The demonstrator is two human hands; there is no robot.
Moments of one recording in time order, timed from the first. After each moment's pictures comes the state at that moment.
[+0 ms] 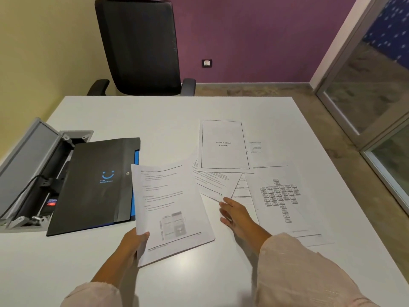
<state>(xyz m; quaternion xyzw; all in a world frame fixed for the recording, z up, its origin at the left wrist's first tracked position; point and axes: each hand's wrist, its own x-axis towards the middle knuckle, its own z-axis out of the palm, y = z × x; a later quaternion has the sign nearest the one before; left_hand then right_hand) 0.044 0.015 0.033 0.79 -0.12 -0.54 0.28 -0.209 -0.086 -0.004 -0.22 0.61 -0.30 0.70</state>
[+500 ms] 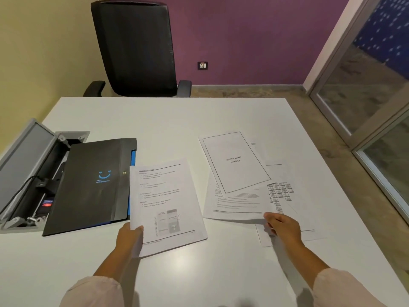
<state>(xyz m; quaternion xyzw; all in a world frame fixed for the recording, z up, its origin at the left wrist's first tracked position) 0.048 0.014 0.026 0.81 -0.14 -0.48 0.31 -0.318 -0.041 0.039 -0.28 0.74 -0.37 0.49</state>
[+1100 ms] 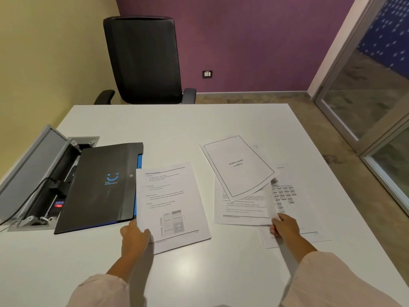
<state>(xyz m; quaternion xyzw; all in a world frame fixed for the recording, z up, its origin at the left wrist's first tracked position) 0.036 0.022 0.025 0.88 -0.28 -0.33 0.21 -0.336 -0.068 -0.006 -0.30 0.79 -0.26 0.46</state>
